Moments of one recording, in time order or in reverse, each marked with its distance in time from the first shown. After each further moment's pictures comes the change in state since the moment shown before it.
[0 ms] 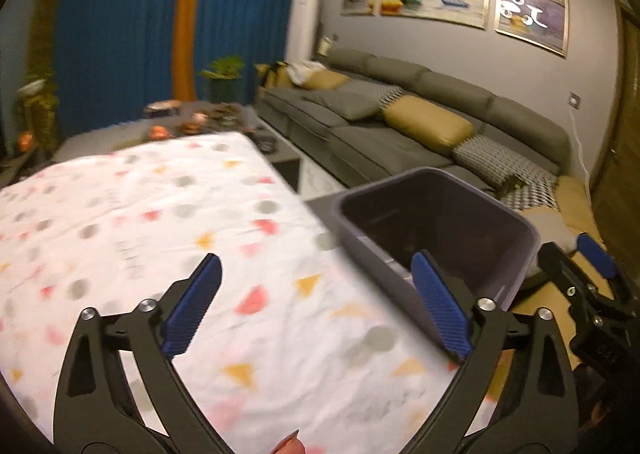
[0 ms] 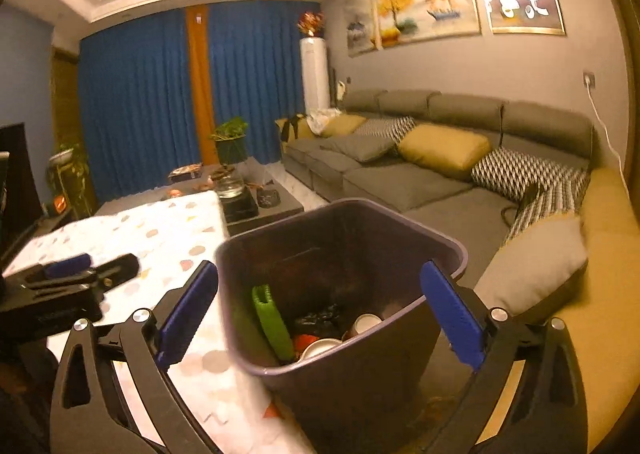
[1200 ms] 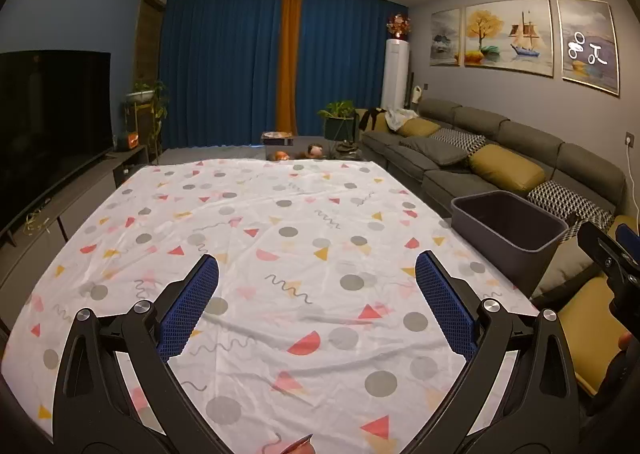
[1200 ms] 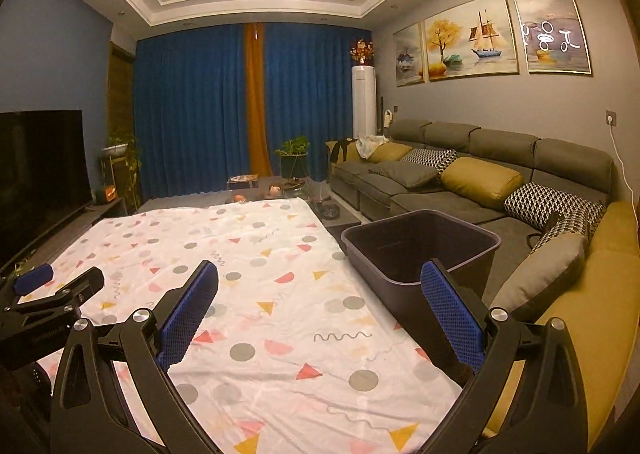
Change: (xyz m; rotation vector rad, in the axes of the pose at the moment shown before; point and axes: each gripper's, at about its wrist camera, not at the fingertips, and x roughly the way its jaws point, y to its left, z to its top) left arm -0.224 0.086 -0.085 -0.101 -0.166 0.314; right arm -0.147 0.104 -0.031 -0.060 -0.079 0.128
